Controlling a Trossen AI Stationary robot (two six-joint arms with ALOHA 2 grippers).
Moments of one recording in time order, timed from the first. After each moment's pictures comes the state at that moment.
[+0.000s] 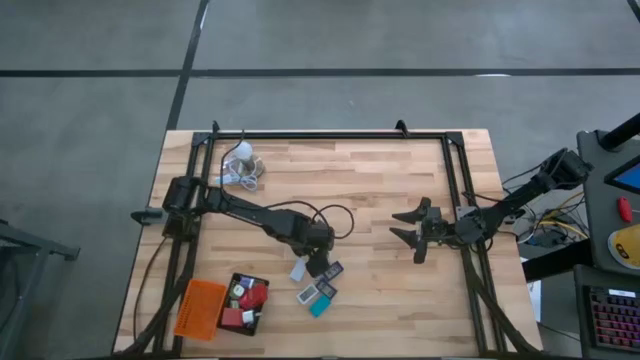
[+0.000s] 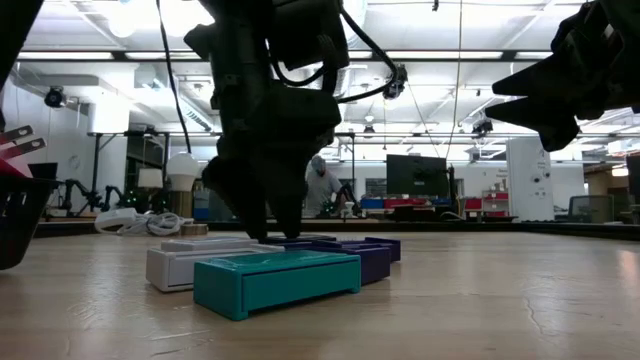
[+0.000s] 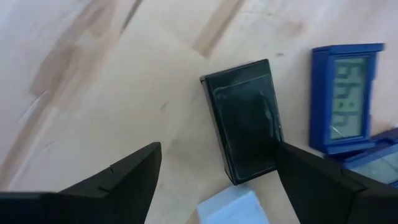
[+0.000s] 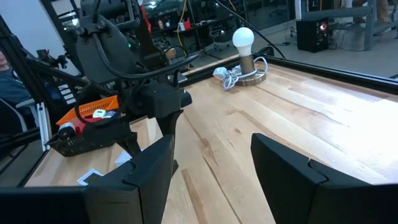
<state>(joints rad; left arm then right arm) -0.14 2.00 1.31 -0.65 0.04 -0.74 0.52 0.86 0.04 0.71 0.76 0.39</state>
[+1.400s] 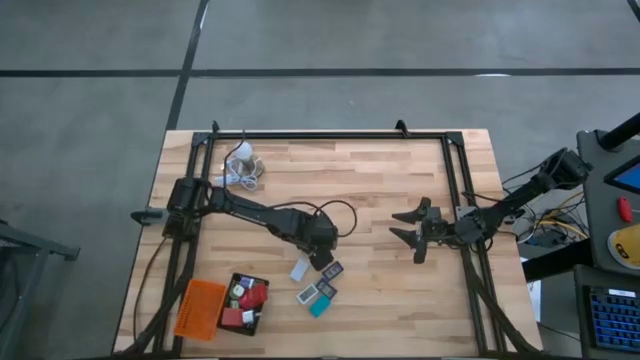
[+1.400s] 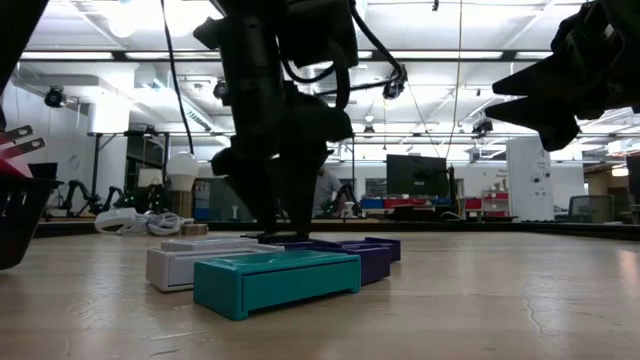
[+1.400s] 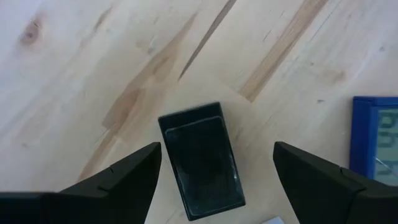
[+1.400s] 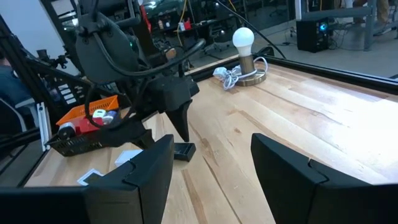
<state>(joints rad) -0.14 2.02 1.38 -0.73 -0.12 -0.76 0.52 0.86 0.04 0.71 0.76 0.39</state>
